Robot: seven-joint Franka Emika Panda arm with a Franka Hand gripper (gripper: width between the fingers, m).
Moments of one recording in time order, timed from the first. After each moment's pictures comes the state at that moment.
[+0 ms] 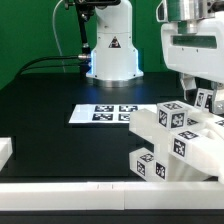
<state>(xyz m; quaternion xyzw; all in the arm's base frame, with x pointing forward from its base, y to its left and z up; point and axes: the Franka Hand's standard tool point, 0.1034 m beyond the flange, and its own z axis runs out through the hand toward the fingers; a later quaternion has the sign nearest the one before) 0.606 0.099 0.117 -0.78 0.62 -0.02 0.07</state>
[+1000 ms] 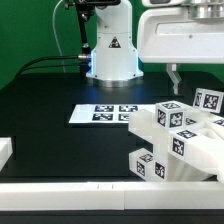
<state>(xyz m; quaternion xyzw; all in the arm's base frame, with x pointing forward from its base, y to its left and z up) 0.607 0.109 0.130 -0.99 0.12 -0.04 0.01</state>
